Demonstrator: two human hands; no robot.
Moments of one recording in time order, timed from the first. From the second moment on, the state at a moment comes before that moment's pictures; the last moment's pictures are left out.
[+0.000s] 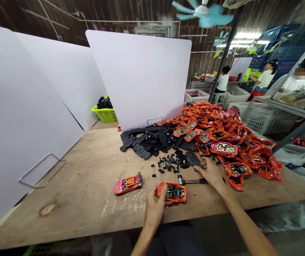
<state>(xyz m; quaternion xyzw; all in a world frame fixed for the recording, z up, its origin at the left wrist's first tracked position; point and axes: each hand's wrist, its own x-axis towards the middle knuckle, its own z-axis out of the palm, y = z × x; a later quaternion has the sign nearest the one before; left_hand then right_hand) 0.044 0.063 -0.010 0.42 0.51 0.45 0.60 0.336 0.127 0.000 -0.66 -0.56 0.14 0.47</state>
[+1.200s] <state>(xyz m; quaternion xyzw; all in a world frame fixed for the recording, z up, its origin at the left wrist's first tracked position) -0.019 0.038 0.038 0.22 0.48 0.52 0.67 0.163 0.071 0.072 -0.42 -0.80 0.26 0.35</state>
